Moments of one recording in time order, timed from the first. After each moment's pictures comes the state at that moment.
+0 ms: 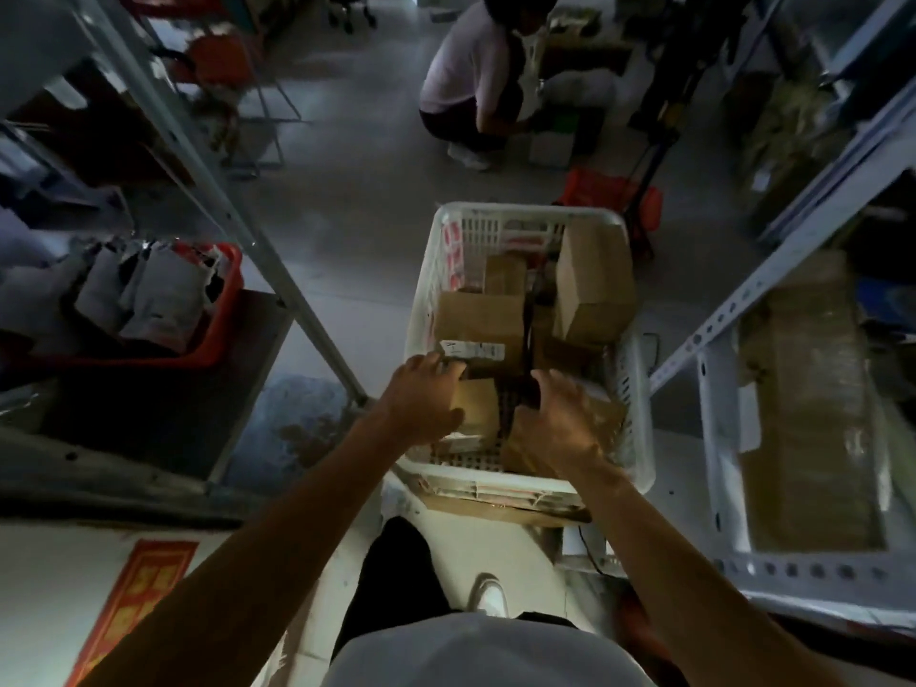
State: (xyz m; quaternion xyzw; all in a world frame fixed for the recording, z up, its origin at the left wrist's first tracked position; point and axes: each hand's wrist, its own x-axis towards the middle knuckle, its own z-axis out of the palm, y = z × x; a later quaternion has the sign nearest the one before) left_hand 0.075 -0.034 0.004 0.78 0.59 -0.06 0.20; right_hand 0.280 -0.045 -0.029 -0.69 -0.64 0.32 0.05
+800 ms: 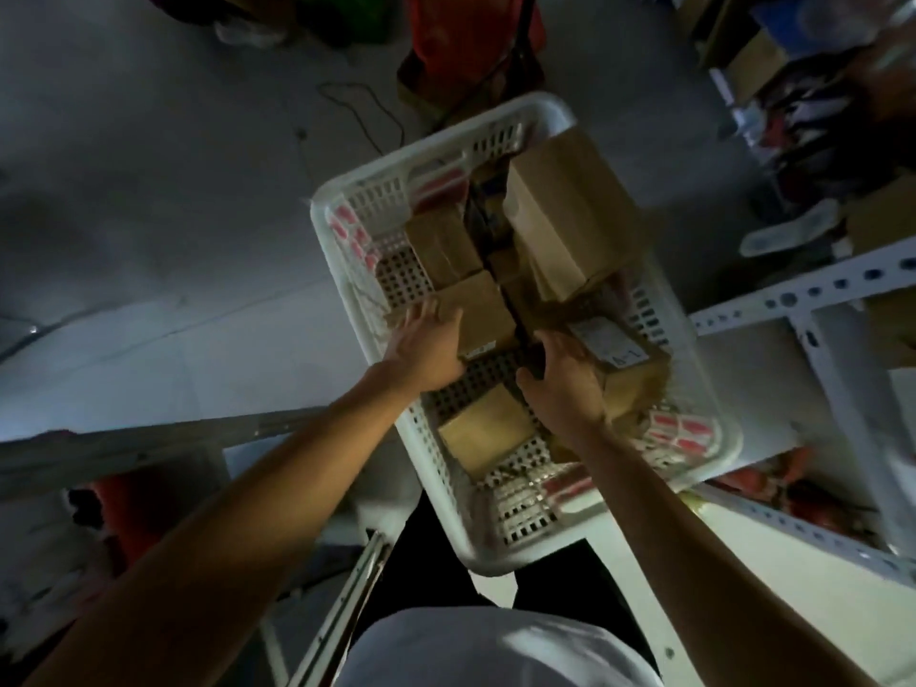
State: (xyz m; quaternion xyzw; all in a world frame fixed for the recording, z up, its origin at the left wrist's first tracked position) left_hand 0.075 0.249 -0.111 0.85 0.41 -0.21 0.25; right_hand 0.220 0.115 -0.089 -0.84 -0.39 0.36 0.08
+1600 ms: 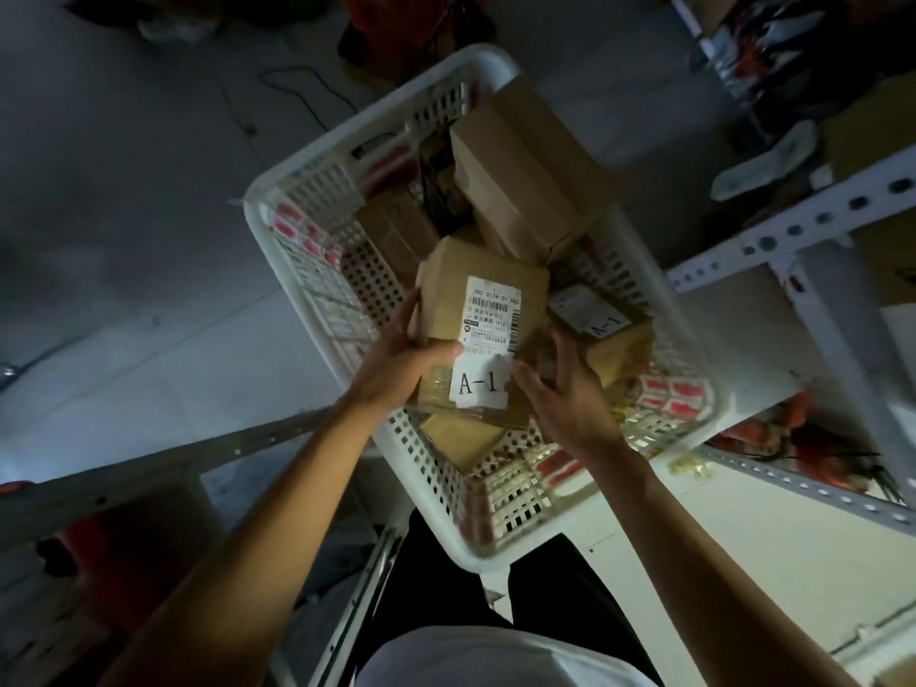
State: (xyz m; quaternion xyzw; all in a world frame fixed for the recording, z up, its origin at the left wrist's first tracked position) left_hand 0.072 0.221 -0.106 0.59 0.48 0.00 0.65; right_hand 0.232 0.063 -0.096 -0.82 -0.28 0.44 0.25
